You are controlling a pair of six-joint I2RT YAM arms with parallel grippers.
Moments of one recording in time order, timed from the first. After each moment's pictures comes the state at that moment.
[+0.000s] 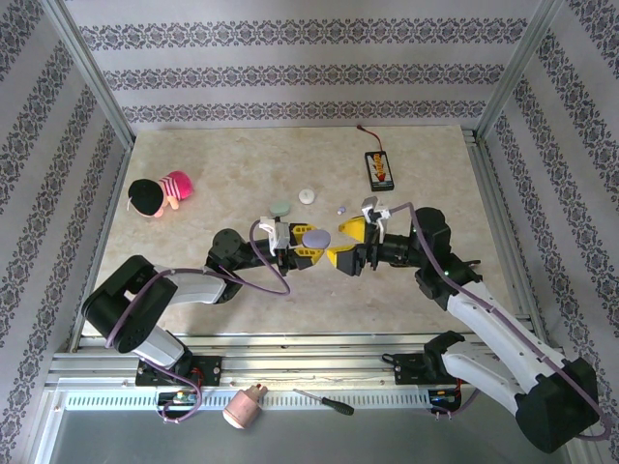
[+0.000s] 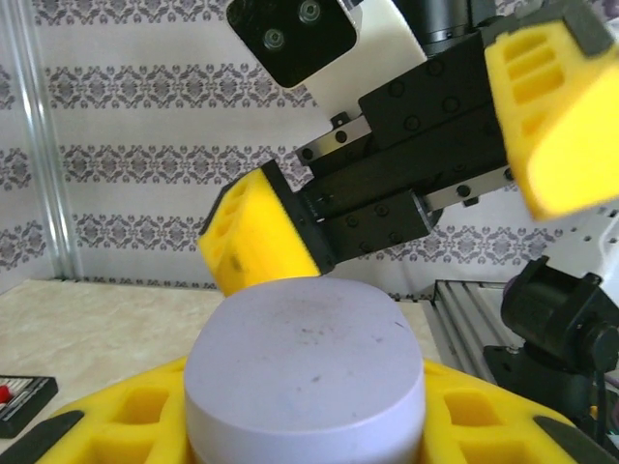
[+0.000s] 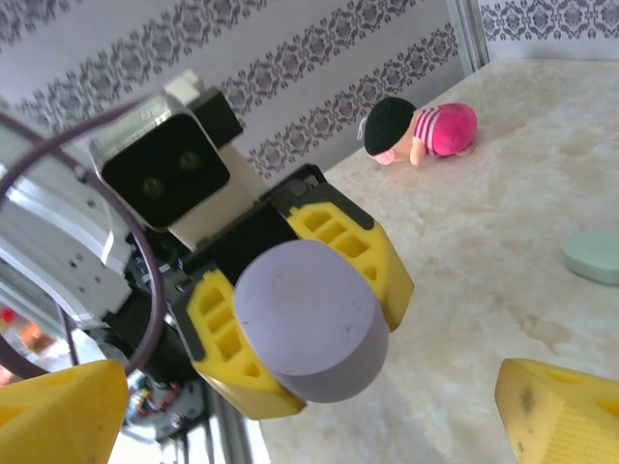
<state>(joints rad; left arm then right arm) -0.61 1.54 0.50 1.28 0.77 -0.15 0.45 0.91 0.62 0.05 -0.81 0.27</state>
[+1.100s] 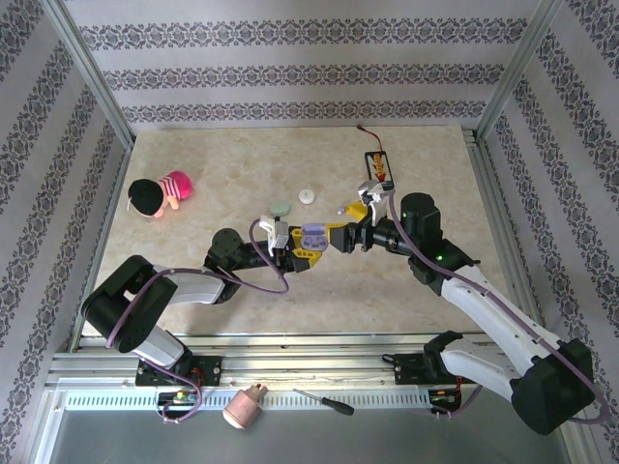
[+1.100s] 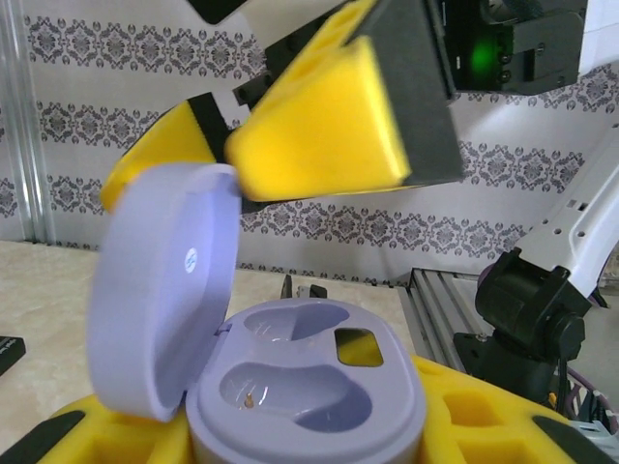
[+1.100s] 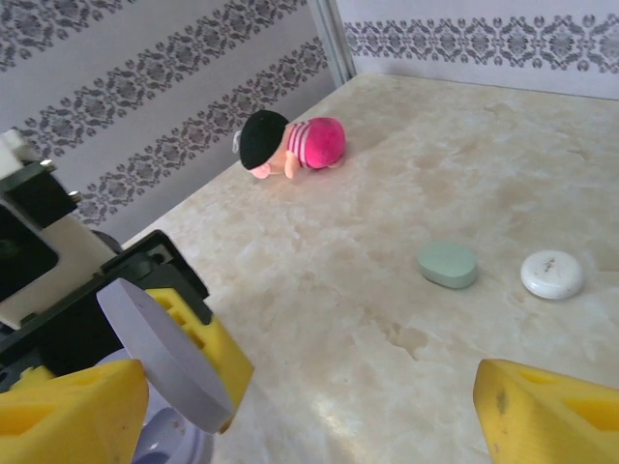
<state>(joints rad) -0.59 1.54 0.49 1.25 0.81 -0.20 0.46 1.02 0.74 -0.03 -0.54 0.22</state>
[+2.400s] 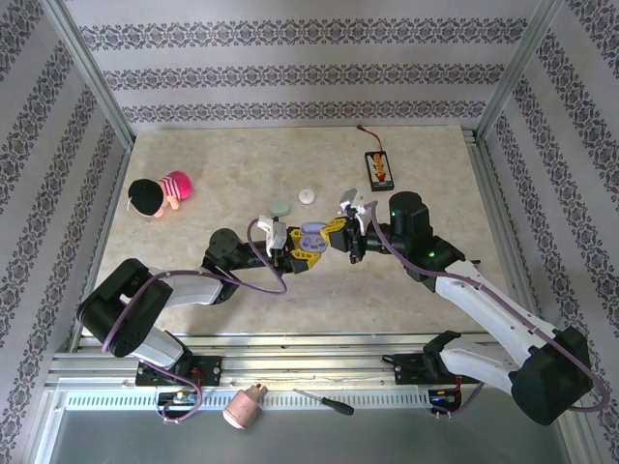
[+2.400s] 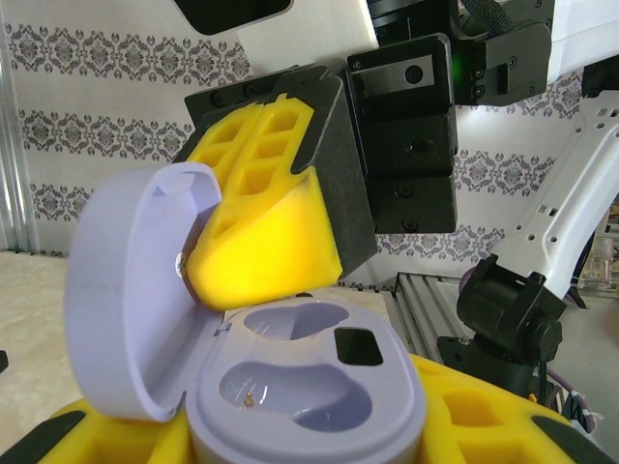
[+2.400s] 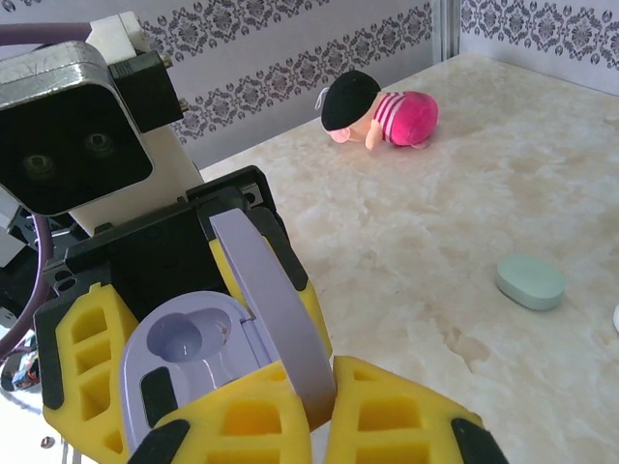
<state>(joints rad) -0.59 1.51 0.48 1.25 0.84 -0.22 0.52 1.07 0.77 -0.07 -0.68 0.03</state>
